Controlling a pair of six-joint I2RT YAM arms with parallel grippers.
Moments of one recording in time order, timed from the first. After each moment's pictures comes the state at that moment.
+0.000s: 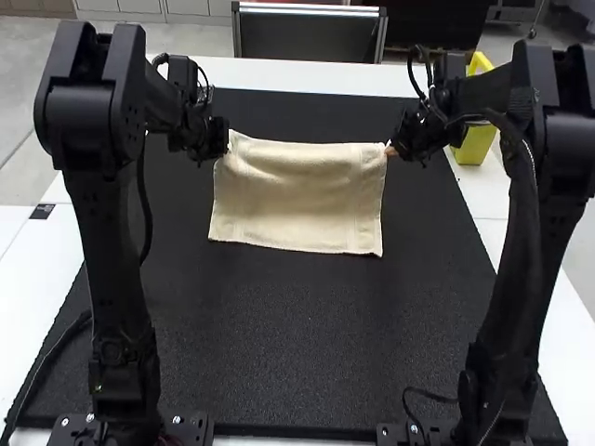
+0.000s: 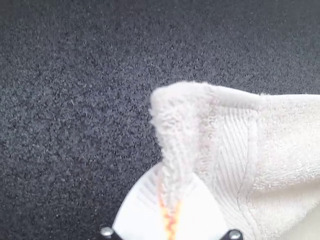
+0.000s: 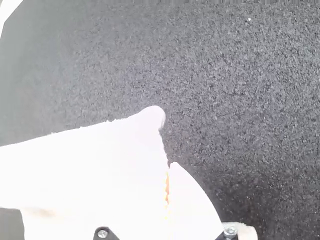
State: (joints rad) left arm 0.04 1.89 1.21 -0.05 0.37 -0.08; right arm 0.02 1.92 1.36 -0.29 -0.46 0.41
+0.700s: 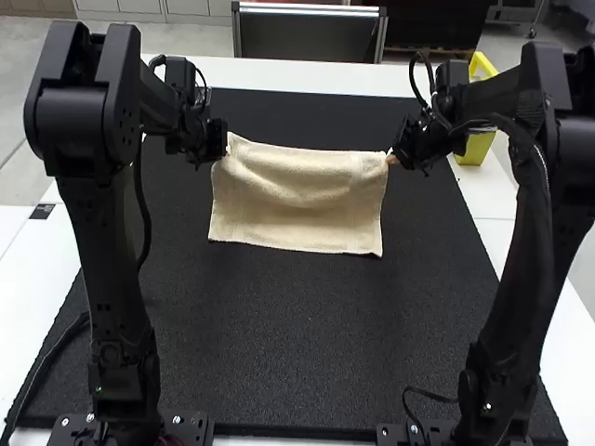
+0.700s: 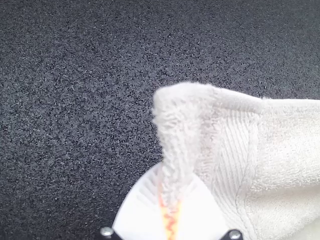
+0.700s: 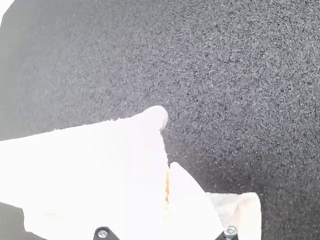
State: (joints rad) left arm 0.05 1.84 1.16 -0.06 0.37 -0.07; right arm 0.02 1.84 1.26 -0.29 -0.46 0.41
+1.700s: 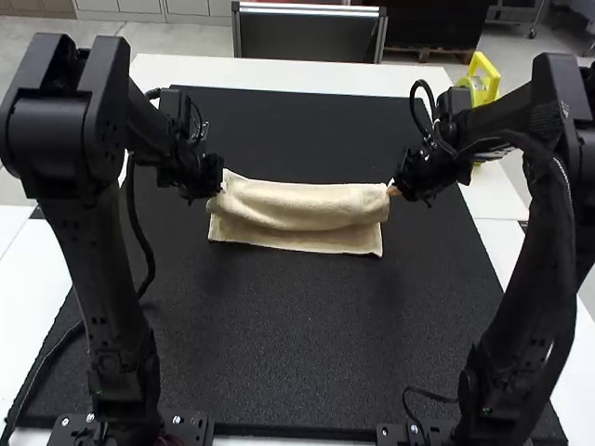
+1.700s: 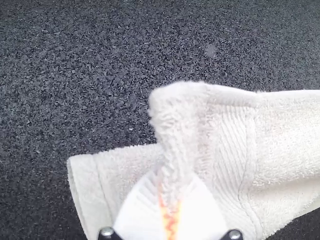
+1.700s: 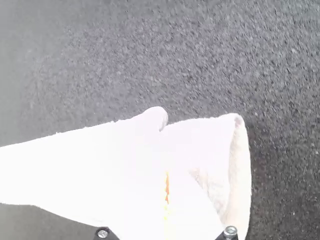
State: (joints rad) left arm 0.05 1.71 0.91 -0.06 0.37 -0.02; right arm 0.02 1.72 1.02 -0.27 -0.46 0.41
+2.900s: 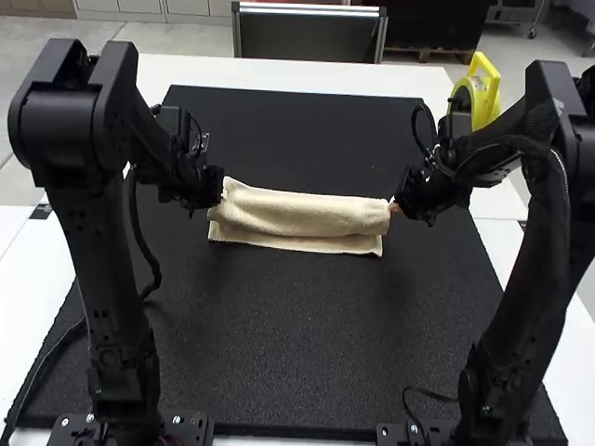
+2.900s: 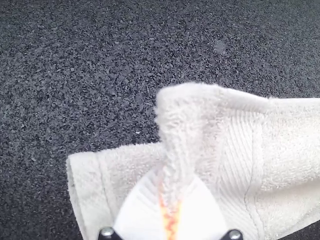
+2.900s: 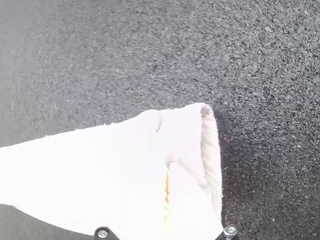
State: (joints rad) left arm 0.07 1.78 0.85 0.11 0.39 -0.01; right arm -0.01 1.75 0.91 -0.10 -0.45 0.41
